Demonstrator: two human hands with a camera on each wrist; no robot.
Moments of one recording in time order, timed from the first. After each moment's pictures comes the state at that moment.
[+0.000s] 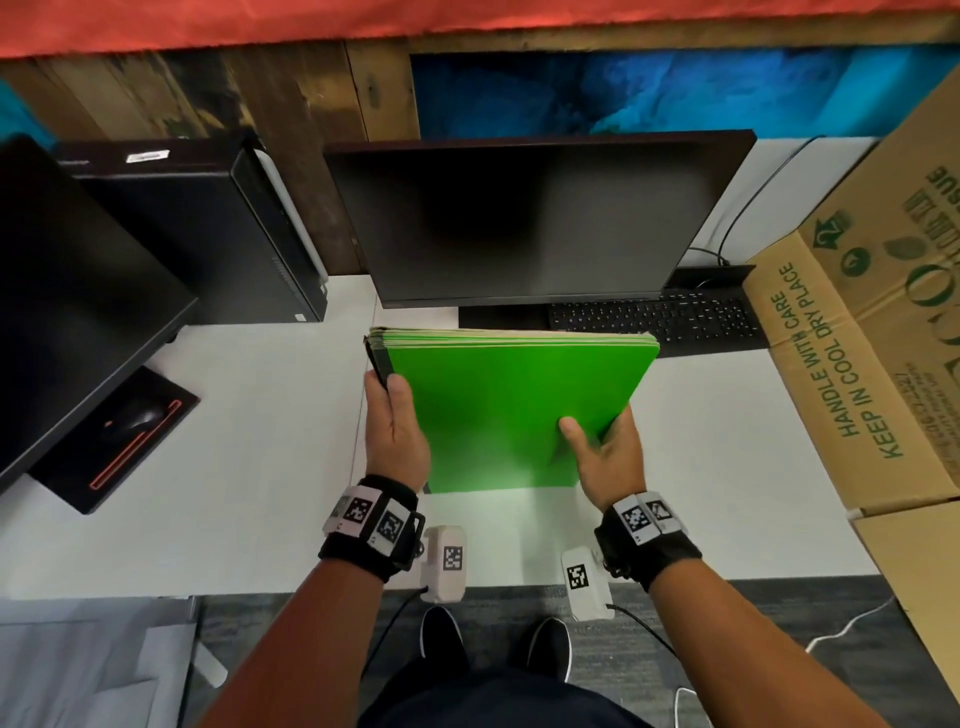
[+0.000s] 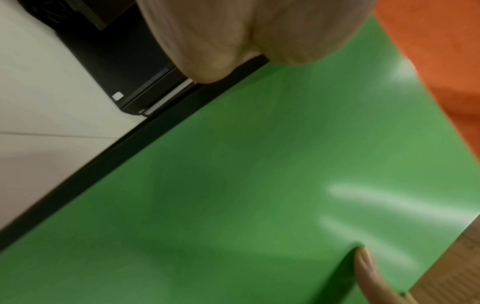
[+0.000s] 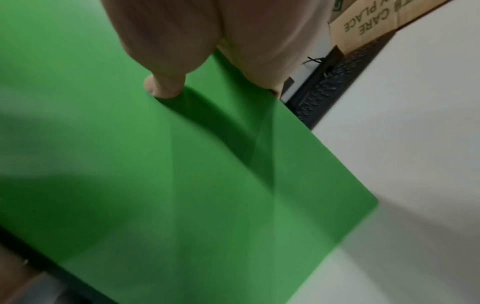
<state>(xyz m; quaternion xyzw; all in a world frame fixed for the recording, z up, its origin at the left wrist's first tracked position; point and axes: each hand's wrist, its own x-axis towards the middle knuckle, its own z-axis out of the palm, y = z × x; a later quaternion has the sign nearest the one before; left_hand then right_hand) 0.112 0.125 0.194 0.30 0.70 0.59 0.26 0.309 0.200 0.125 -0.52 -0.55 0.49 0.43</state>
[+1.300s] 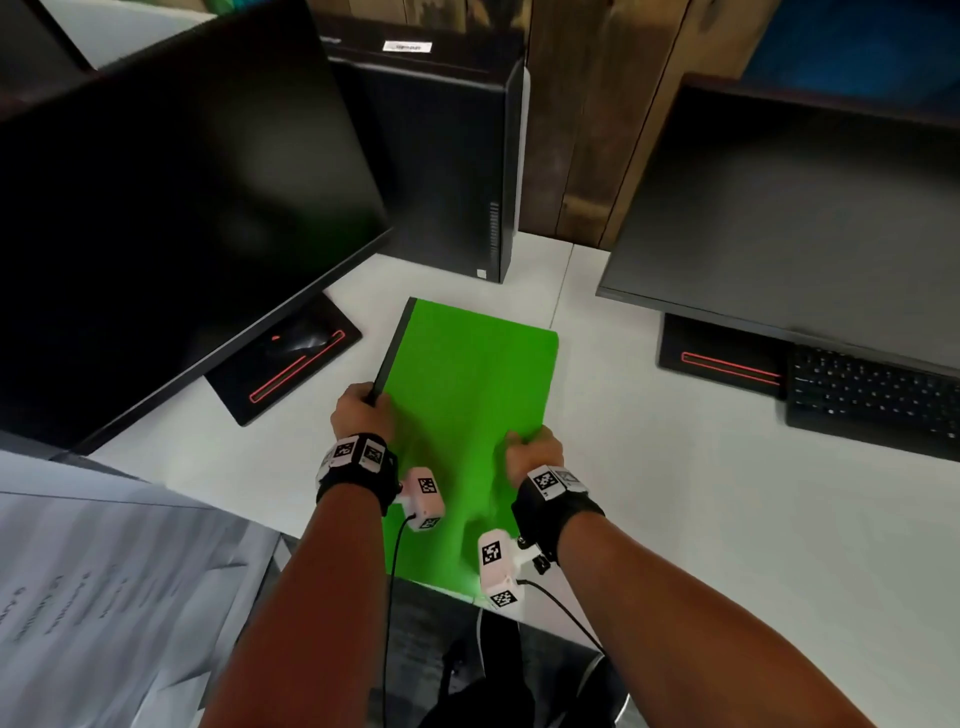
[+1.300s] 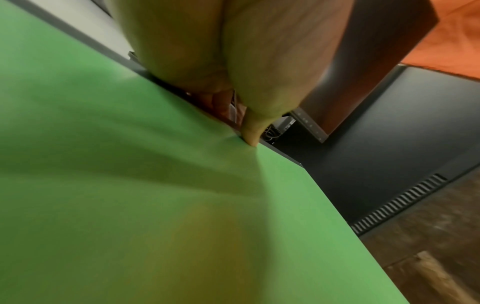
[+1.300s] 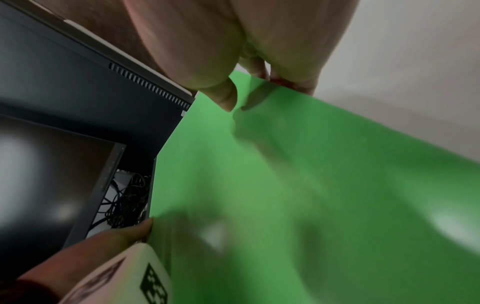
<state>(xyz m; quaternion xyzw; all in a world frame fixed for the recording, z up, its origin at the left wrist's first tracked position) -0.208 0.062 0.018 0.03 0.91 0.37 0.21 -0.023 0.164 0.018 -0.65 -0.57 0.50 -0.02</state>
